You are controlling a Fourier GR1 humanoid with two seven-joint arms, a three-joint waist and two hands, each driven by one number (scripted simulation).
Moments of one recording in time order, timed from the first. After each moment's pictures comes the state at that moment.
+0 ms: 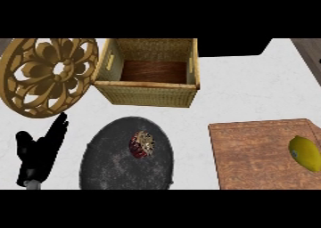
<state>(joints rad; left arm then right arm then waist) 0.04 0.48 -0.26 -1.41 0.40 0.26 0.09 -0.15 -0.92 -0.12 -1.86 -0.06 0.36 0.01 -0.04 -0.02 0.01</state>
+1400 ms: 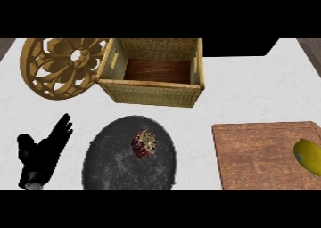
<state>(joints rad) 0.06 0.45 -0.25 -1.46 0.36 0.23 0.11 -0.06 -1.32 -0.39 -1.72 -0.04 0.94 -0.08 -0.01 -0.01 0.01</state>
